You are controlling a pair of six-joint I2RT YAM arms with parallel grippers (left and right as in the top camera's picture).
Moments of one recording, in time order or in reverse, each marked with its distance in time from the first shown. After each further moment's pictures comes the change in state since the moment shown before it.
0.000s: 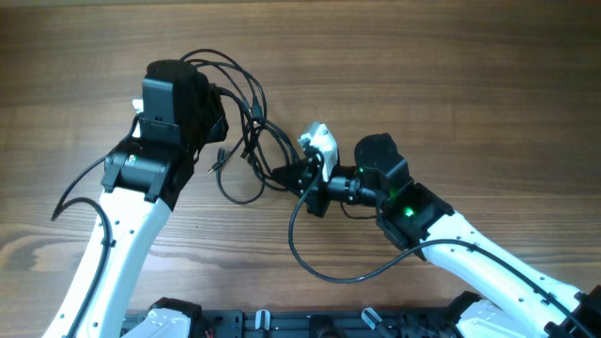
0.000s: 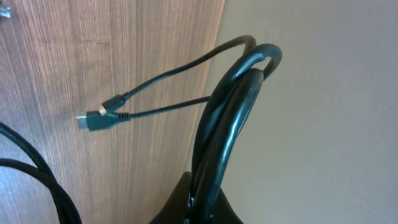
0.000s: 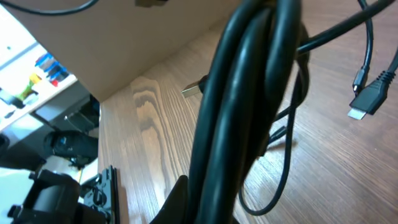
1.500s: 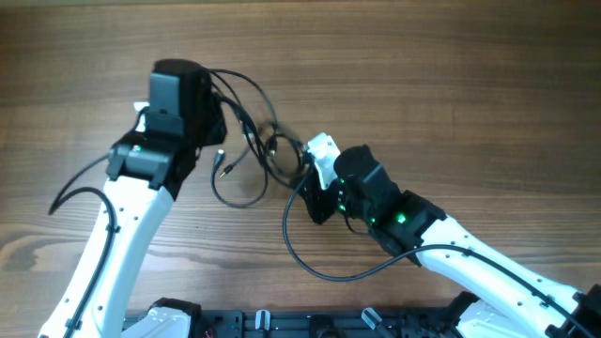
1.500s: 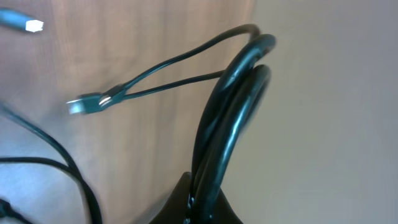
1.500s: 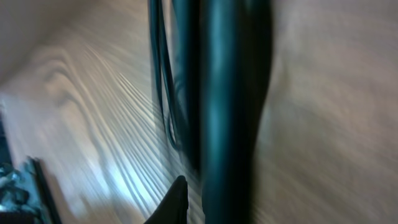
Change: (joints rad) left arm 0.020 0.047 0.006 -0.039 -0.019 0.040; right arm 0.073 0.001 0.014 -0.316 0.364 0.044
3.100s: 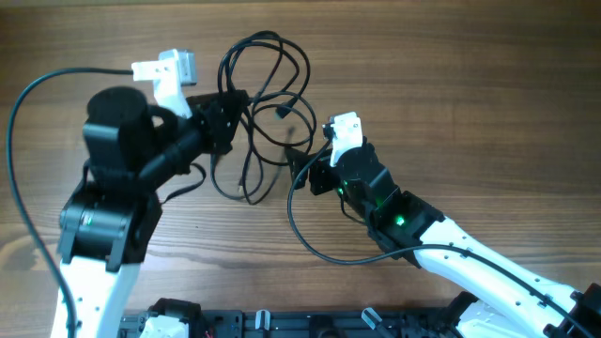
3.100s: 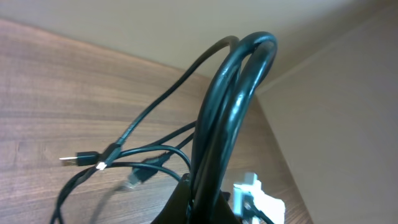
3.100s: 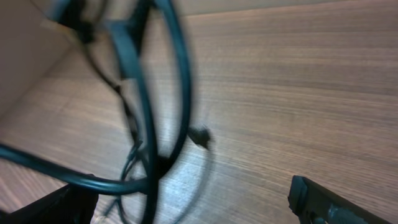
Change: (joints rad) left arm 0.029 -0.282 0.000 0.071 0.568 1.336; right arm 0.006 0.002 -0.017 0.214 0.385 0.147
